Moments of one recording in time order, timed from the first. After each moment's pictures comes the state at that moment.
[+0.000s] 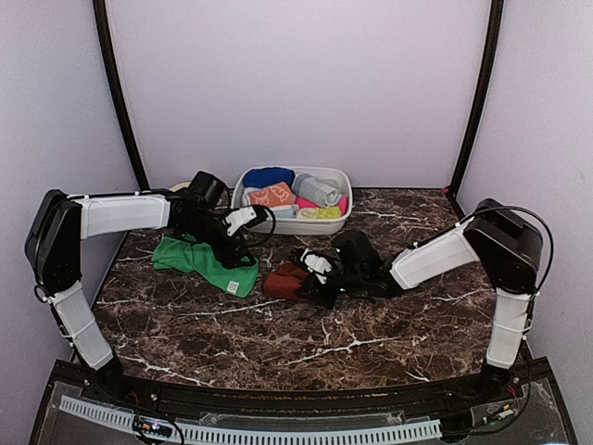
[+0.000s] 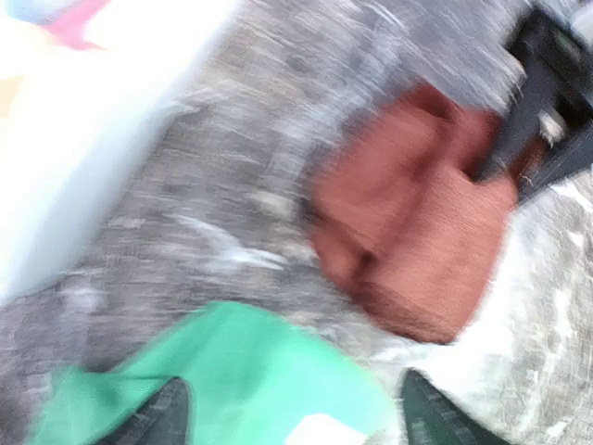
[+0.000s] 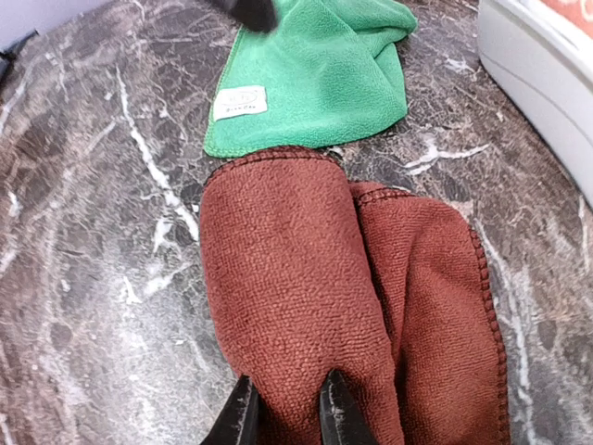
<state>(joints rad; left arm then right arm) -0.52 1.78 1.26 -0.52 0.37 0.55 0.88 1.93 0.96 0.28 -0.29 -0.19</state>
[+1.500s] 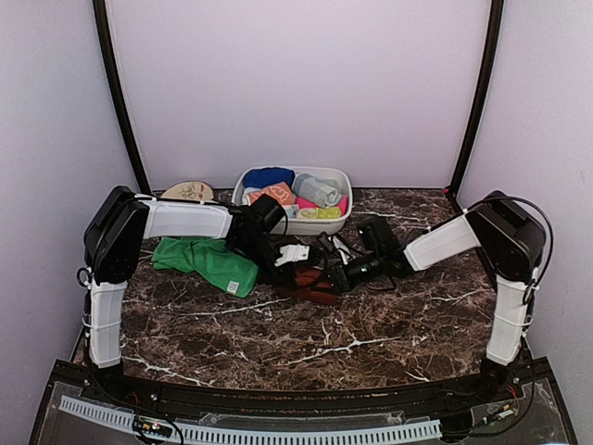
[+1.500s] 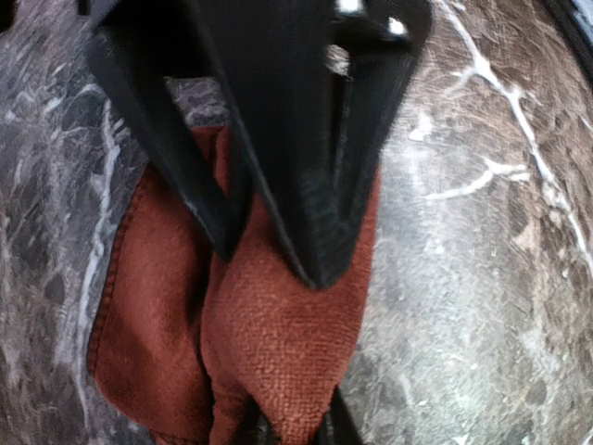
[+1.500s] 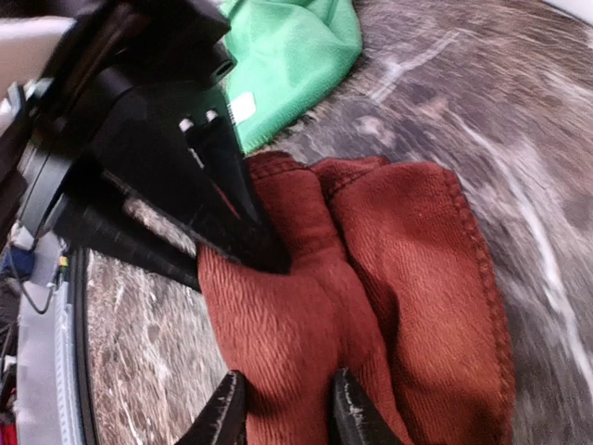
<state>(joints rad) -0.72 2.10 1.53 -0.61 0.48 0.89 0.65 1.98 1.01 0.21 -0.75 0.16</state>
